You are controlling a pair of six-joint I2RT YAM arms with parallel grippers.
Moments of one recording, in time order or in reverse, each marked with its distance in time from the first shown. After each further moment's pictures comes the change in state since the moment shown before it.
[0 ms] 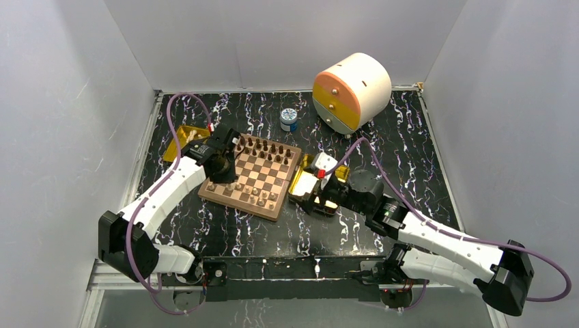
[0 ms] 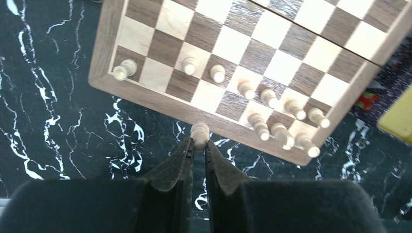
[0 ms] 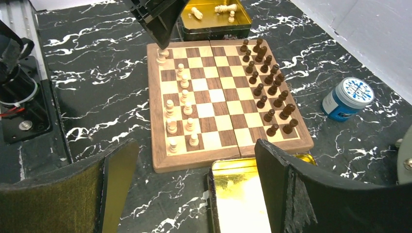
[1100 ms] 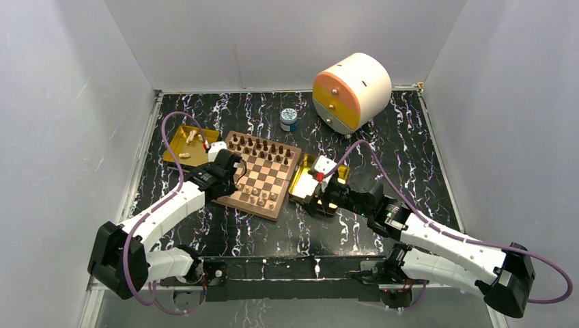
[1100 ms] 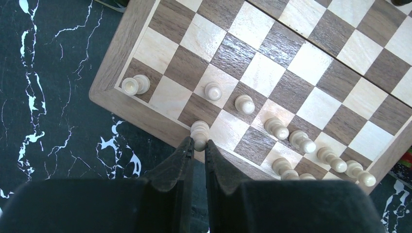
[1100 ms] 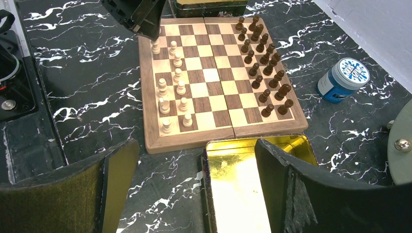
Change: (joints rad) left arm -0.062 -0.130 -0.356 0.335 -0.229 -0.117; right arm 0.000 -0.033 -0.006 -0.100 0.037 -0.043
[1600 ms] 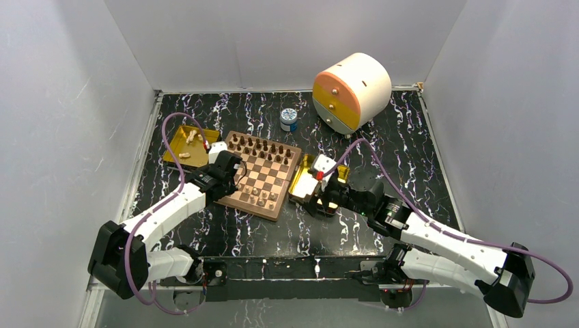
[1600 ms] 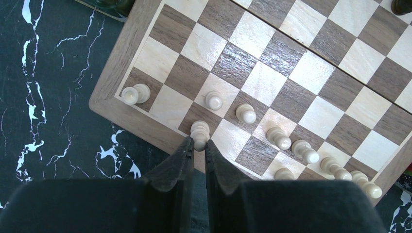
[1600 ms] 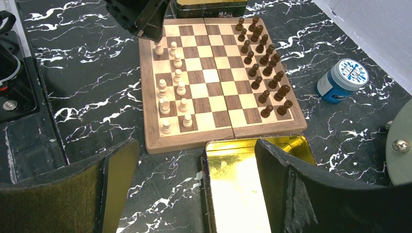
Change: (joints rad) left arm -0.002 0.001 -0.043 0.076 -0.028 0.016; right arm 0.000 0.003 0.018 -0.024 -0.001 -0.001
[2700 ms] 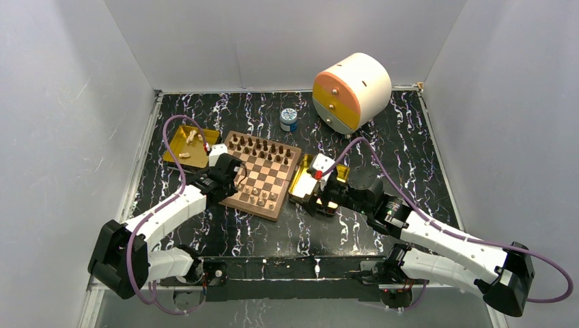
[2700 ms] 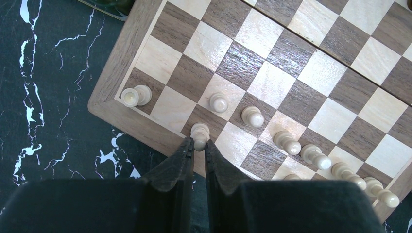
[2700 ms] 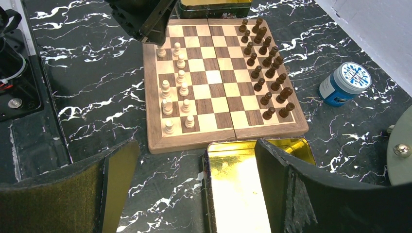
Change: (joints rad) left arm 0.000 0.002 -0.045 0.053 -0.014 0.013; right arm 0.000 0.011 0.030 -0.024 -0.018 -0.007
